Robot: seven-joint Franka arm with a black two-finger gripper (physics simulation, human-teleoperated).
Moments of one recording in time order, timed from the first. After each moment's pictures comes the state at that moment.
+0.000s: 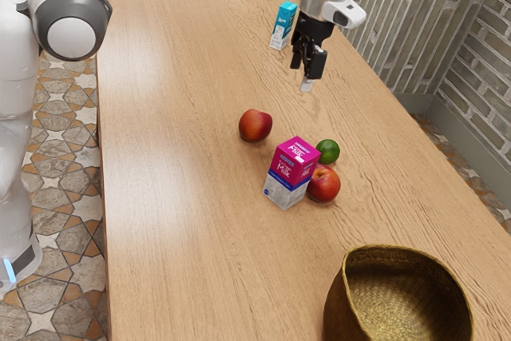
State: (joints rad) arm -0.12 0.17 0.20 -1.30 -0.04 1.49 0.16
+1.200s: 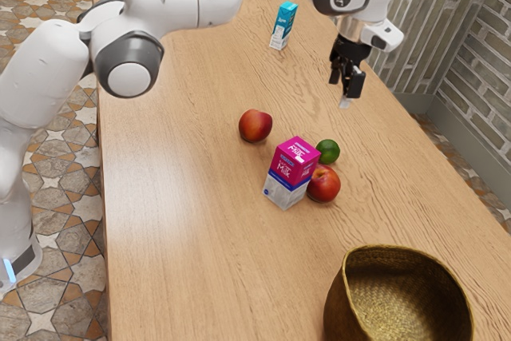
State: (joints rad) arm -0.09 0.50 0.17 -0.91 -0.05 1.49 0.16
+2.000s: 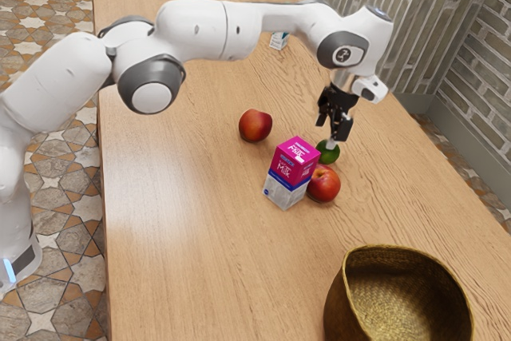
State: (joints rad) arm -0.02 0.67 0.15 -0.97 -0.08 1.58 0.17
